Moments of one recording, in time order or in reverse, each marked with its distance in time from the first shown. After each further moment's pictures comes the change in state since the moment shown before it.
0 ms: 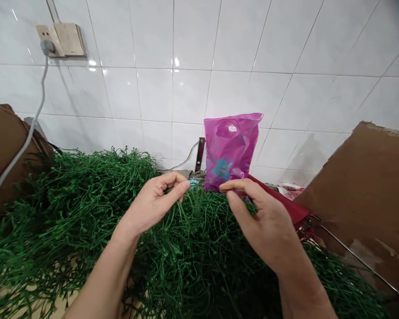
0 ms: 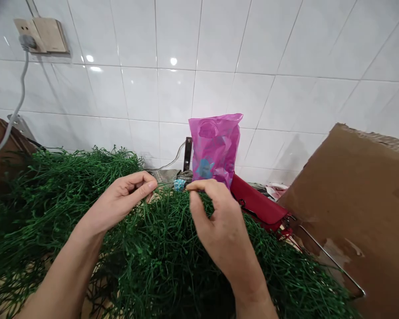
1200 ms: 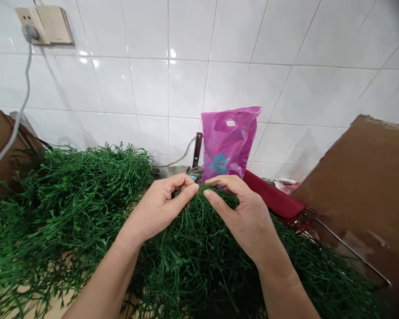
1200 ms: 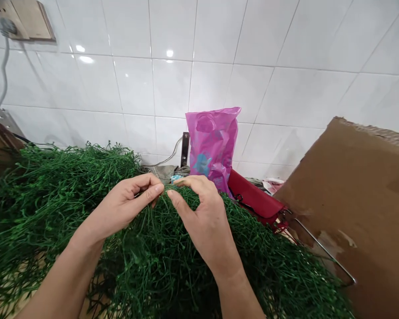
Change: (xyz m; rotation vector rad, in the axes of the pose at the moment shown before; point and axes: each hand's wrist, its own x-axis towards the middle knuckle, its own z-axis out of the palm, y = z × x) left_hand -0.002 0.003 0.016 0.076 -0.061 0.007; right_hand 0.001 -0.003 0.017 0.107 -0.036 0.056
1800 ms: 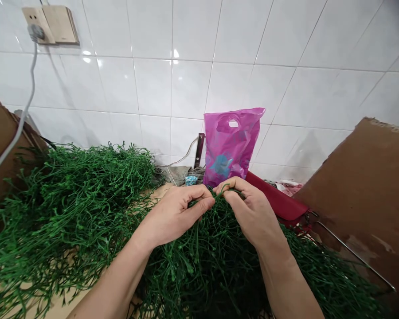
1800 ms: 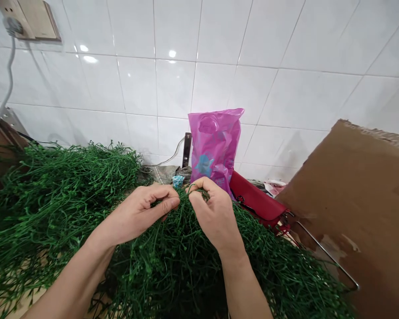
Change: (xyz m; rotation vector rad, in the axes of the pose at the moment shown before) left_hand 0.003 0.004 0.013 0.066 -0.153 0.046; right_hand 0.009 0.021 -0.002 0.029 -0.037 0.132
